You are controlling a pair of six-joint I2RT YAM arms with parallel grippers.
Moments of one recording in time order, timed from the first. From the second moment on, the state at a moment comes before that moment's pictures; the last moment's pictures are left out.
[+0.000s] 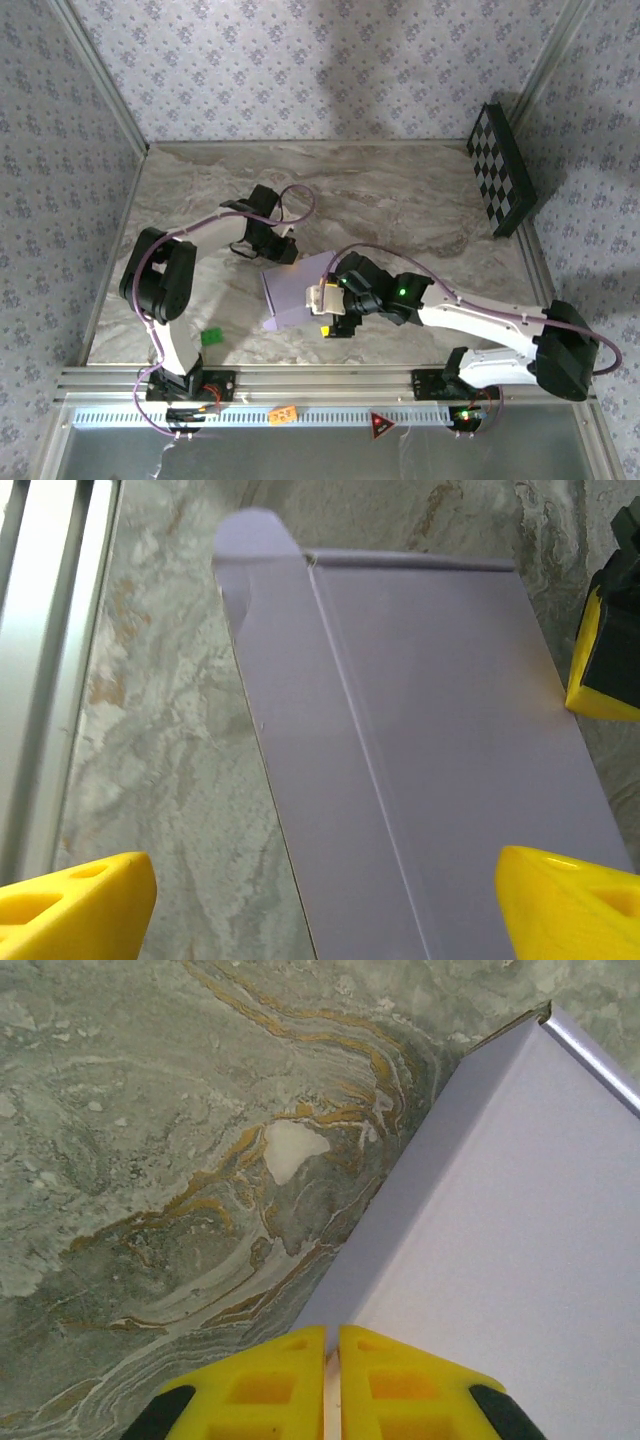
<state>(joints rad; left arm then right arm) -0.46 1.81 1.19 -0.67 0.45 0.02 1.04 1.23 0.80 -0.43 -0.15 -0.63</state>
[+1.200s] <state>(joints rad) -0.46 1.87 1.23 -0.72 0.40 0.05 0.93 1.52 1.15 -0.56 -0.09 -1.11</state>
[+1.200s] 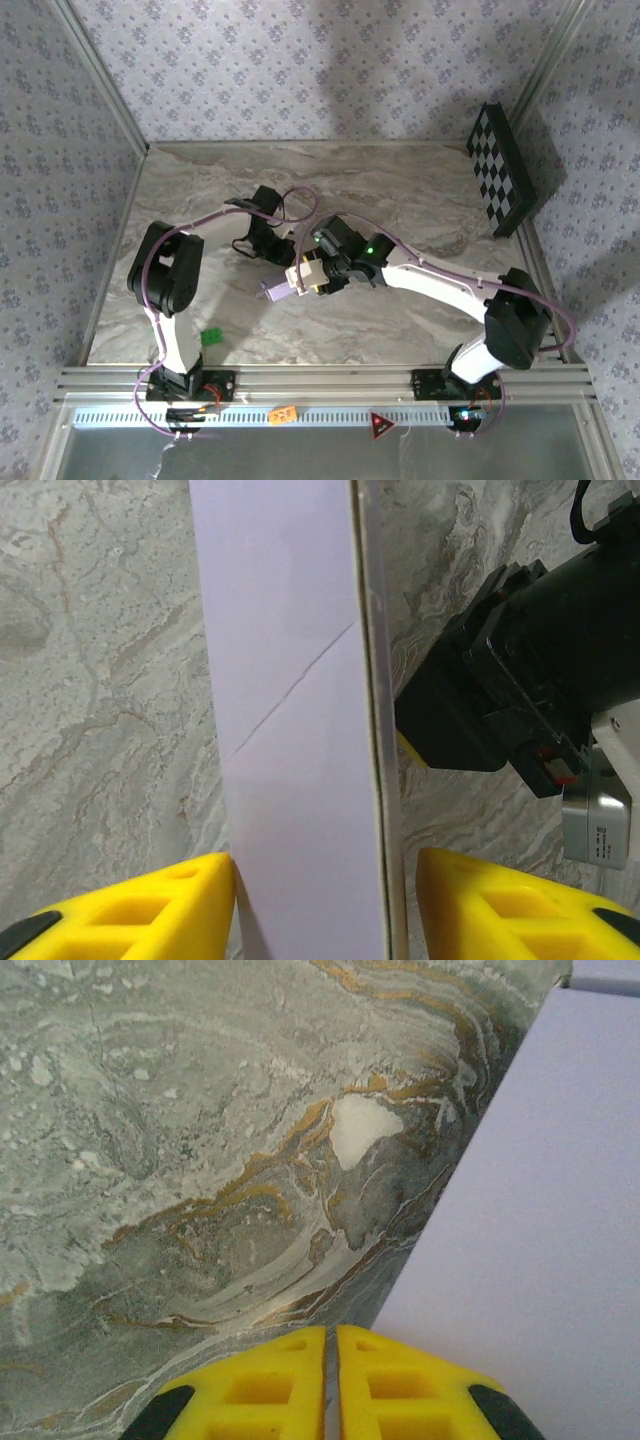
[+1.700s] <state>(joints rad) -0.46 1.87 1.25 -0.72 0.40 0.05 0.91 1.57 1.19 -0.58 -0.11 -1.18</state>
